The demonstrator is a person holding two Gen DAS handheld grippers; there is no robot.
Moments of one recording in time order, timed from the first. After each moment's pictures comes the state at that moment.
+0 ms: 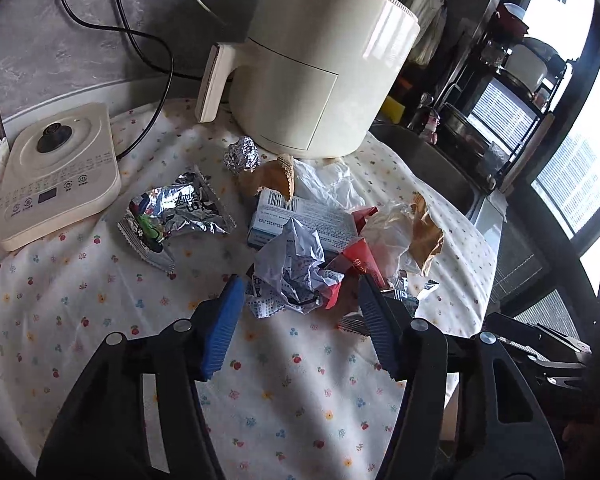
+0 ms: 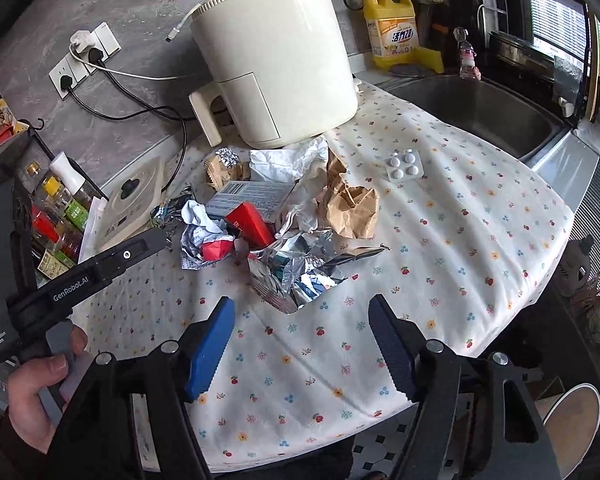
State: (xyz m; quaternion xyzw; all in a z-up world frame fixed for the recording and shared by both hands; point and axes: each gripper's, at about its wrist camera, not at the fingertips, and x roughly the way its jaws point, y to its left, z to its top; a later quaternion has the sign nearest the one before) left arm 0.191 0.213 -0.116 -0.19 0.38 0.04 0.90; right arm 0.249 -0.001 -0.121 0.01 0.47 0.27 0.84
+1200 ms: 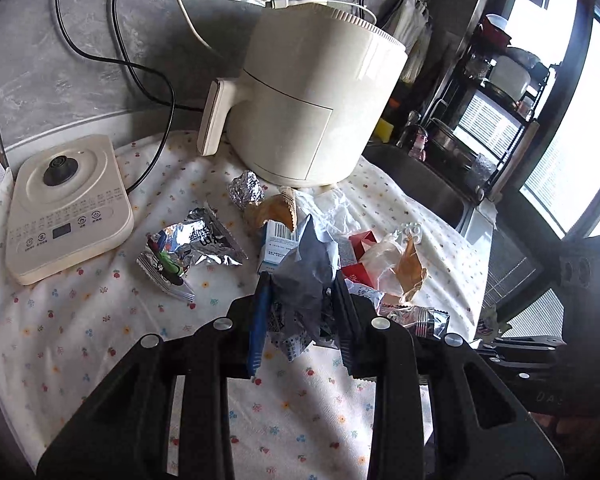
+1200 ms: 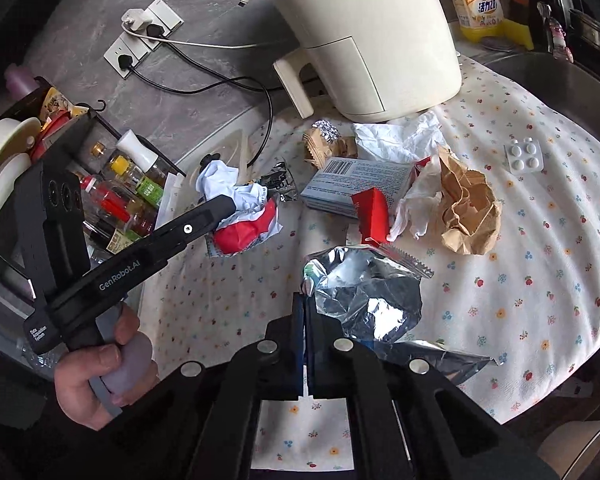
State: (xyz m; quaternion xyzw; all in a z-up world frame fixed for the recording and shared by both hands) left arm 0.174 0.226 -0.090 -0.17 0.34 0.02 0.92; right arm 0.243 0.039 -0.110 0.05 0.49 0.42 0.76
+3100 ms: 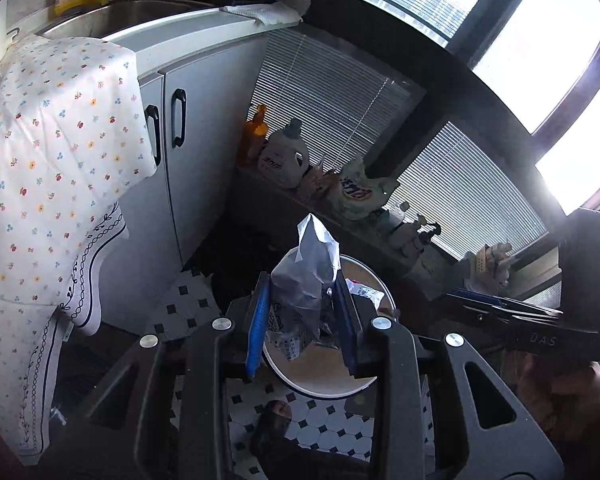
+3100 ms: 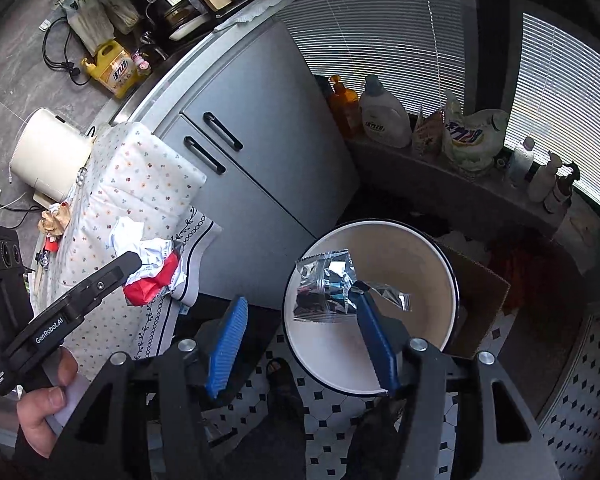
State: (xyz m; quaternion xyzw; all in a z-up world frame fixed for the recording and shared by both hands) left arm 0.196 -0.309 -0.195 -0.09 0.48 -0.19 0.85; right arm 0.172 -0.558 -0.220 0.18 0.54 0.07 0.82
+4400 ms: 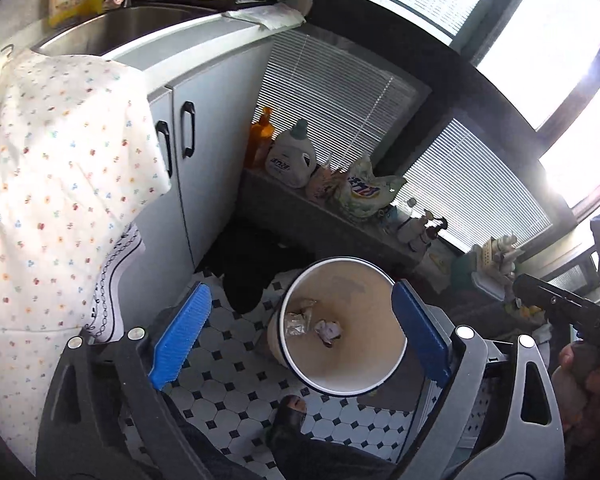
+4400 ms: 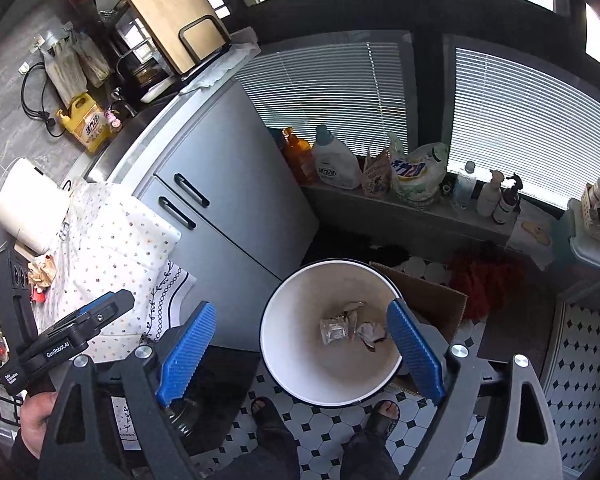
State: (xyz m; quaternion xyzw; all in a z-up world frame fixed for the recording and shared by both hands) left arm 0.219 -0.276 -0.172 -0.07 0.49 -0.18 0.85; right arm 0.158 -0.558 -0.161 0.18 0.48 0.00 0.86
